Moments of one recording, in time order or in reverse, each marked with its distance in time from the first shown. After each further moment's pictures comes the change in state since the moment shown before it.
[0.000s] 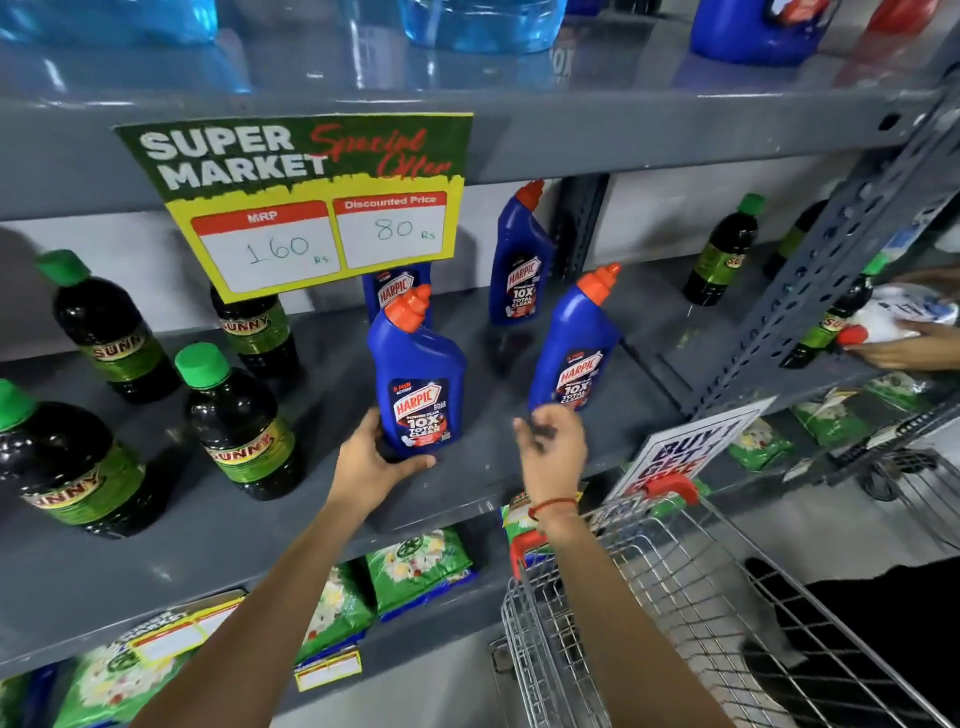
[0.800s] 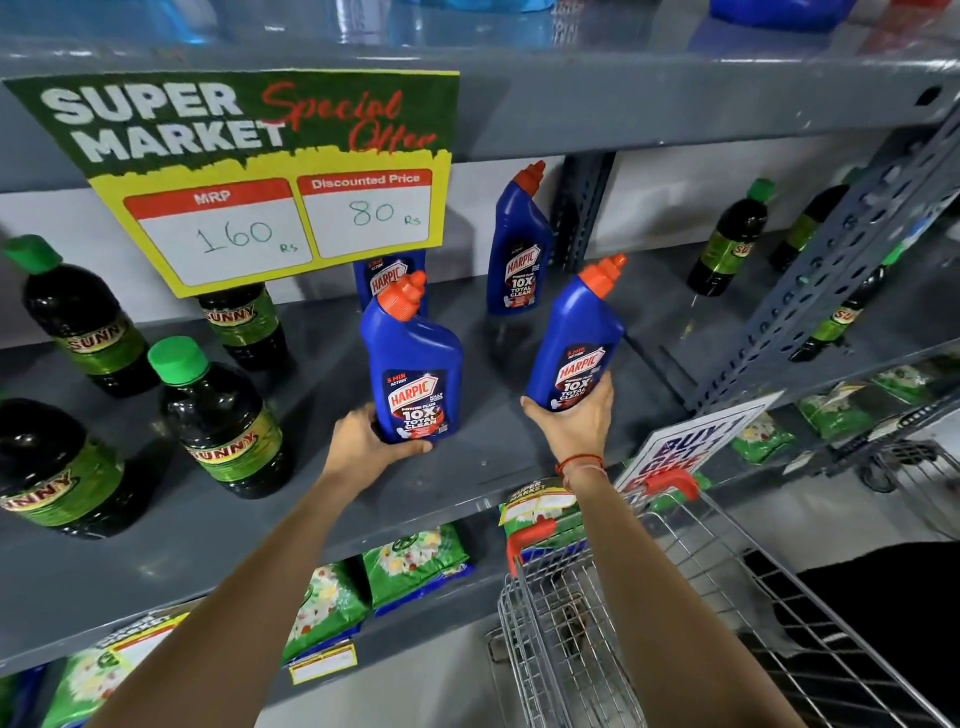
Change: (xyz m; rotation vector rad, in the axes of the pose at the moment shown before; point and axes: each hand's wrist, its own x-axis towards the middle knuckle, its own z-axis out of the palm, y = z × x) left_hand 0.020 0.007 0.001 0.130 -0.047 -0.057; right_hand 0.057 0.021 -0.014 -0.238 0.071 0.114
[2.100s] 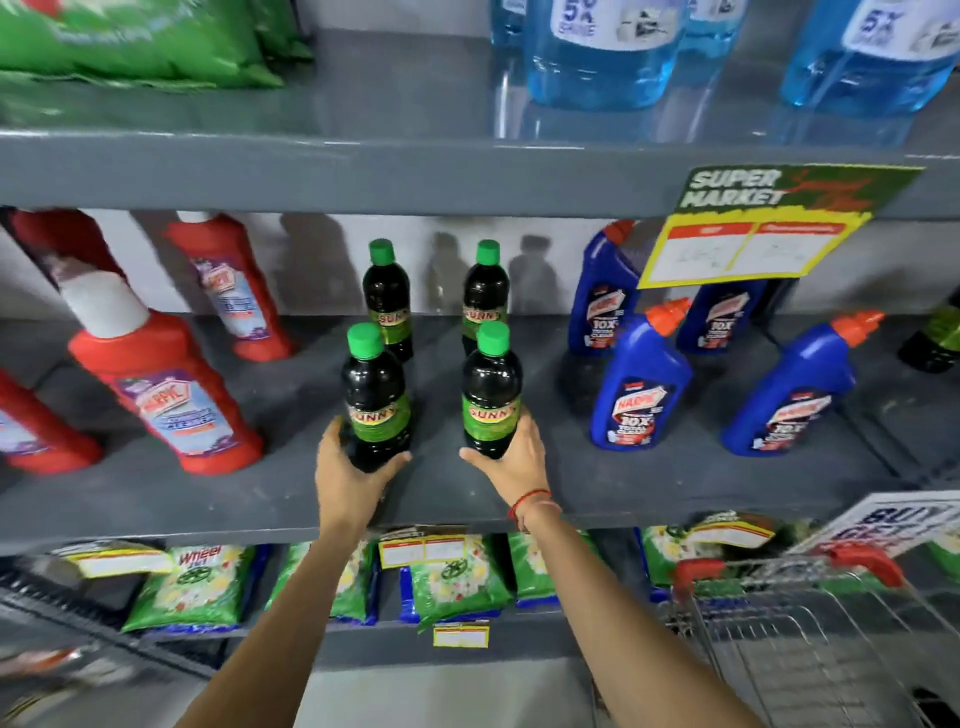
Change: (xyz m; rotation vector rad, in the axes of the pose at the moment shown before) left_hand -0.120 -0.112 -0.186 -0.054 0.619 -0.180; right_hand -0.213 -0.112 0.159 -0.010 -0.668 -0.204
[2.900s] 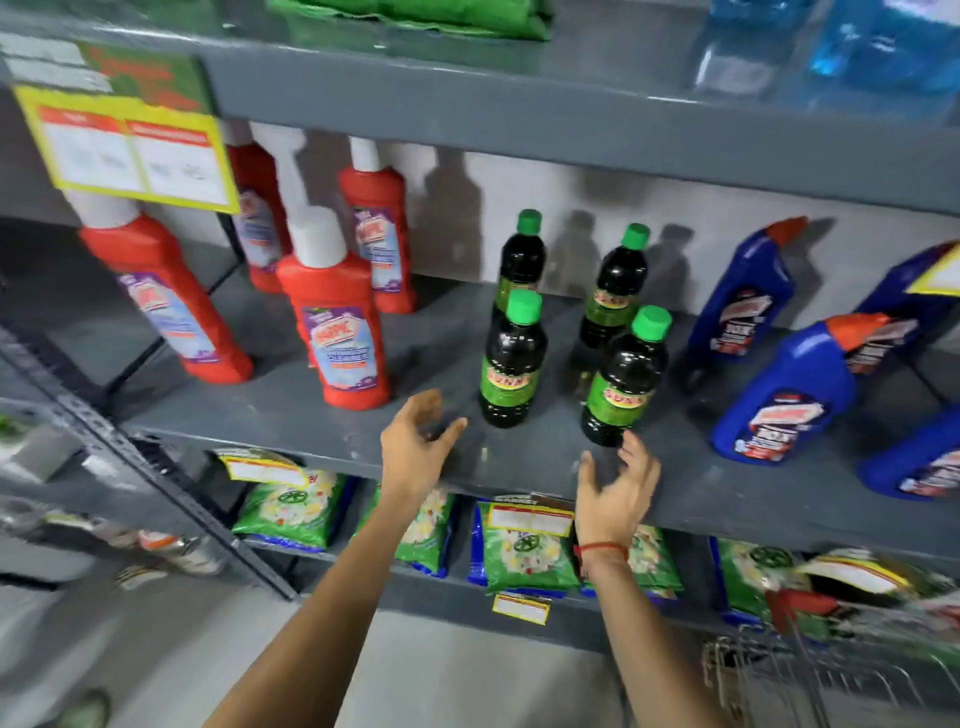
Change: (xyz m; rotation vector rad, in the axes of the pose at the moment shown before) left_hand -0.006 -0.017 -0.065 -0.141 0.024 -0.016; right_hand -0.070 -0.016 0.042 0.000 0.462 -0.092
